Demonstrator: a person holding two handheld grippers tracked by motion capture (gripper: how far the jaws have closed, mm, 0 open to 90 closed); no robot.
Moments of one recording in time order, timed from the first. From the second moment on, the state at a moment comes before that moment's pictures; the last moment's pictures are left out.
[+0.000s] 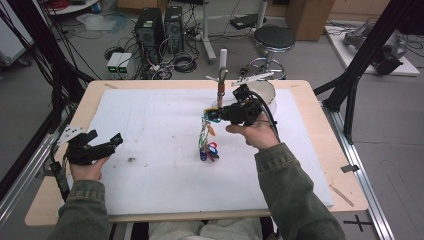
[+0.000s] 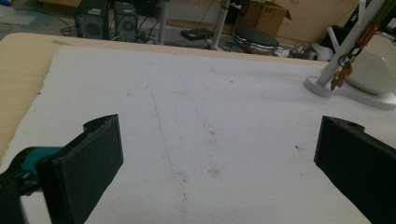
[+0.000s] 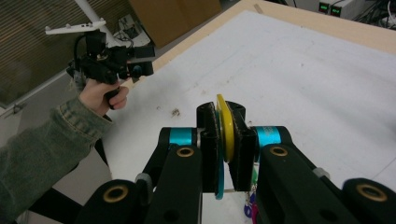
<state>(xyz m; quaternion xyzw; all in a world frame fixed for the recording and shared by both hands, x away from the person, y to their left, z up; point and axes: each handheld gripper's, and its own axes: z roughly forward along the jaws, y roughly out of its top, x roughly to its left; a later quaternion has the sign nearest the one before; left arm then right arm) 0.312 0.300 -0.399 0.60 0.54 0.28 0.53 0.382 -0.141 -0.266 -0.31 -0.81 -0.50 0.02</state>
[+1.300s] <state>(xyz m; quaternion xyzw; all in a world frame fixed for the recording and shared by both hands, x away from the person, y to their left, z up) 0.307 0.230 -0.352 0.65 0.41 0.25 0.59 0.387 -0.096 -0.228 -0.31 -0.78 -0.54 0.01</state>
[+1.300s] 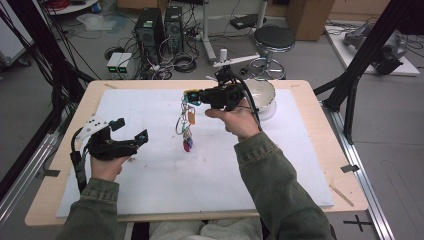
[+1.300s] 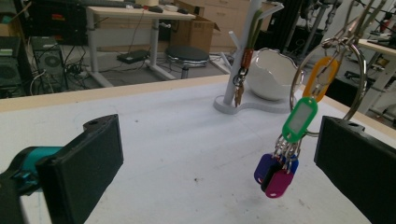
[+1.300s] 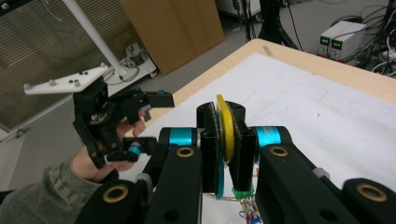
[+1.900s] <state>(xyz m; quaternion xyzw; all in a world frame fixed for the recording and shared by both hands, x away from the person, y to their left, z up) 0.303 0.200 -0.342 0.67 0.37 0.24 0.60 0.382 -0.069 -0.215 -0.29 -0.78 -0.55 0.01</state>
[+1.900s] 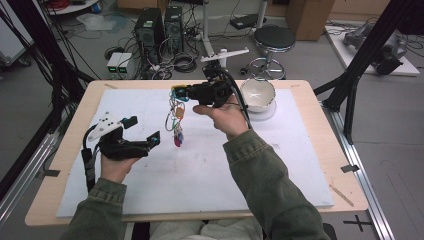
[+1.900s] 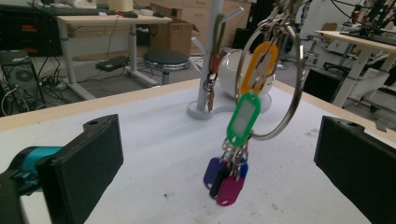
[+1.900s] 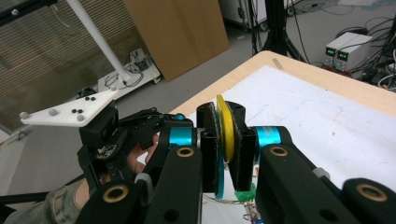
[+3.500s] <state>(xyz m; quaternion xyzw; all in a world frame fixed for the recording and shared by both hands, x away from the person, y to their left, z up) 0.300 0.209 -0.342 0.64 0.38 0.19 0.64 0.377 -0.036 -0.235 -0.29 -0.77 -0.56 0.06</state>
